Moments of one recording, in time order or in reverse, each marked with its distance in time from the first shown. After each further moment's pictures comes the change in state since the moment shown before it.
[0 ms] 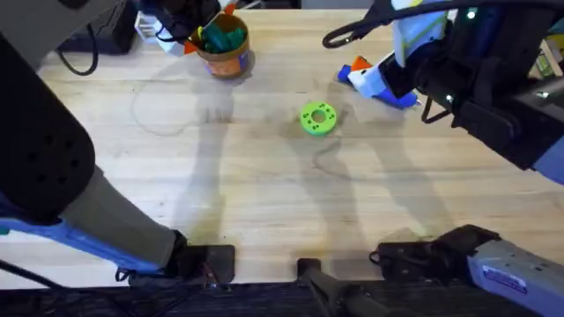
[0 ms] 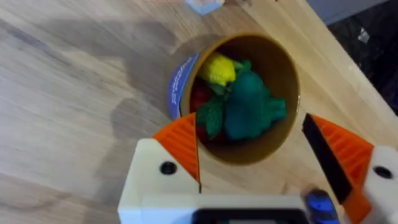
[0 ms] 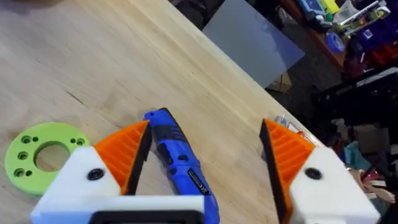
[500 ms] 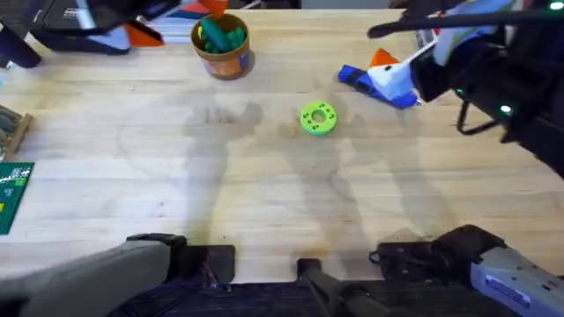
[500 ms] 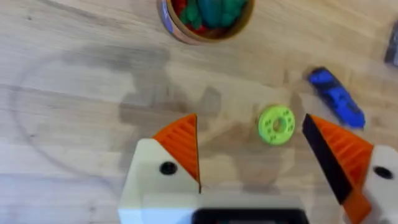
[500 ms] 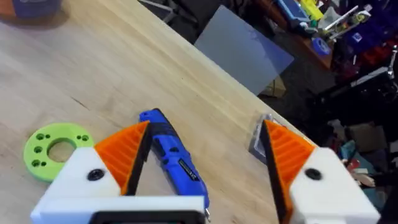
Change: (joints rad) left arm 0.000 -0.428 0.100 -0.566 0.101 0.374; right arm -0.001 -0.209 0.047 -0.202 0.000 0.039
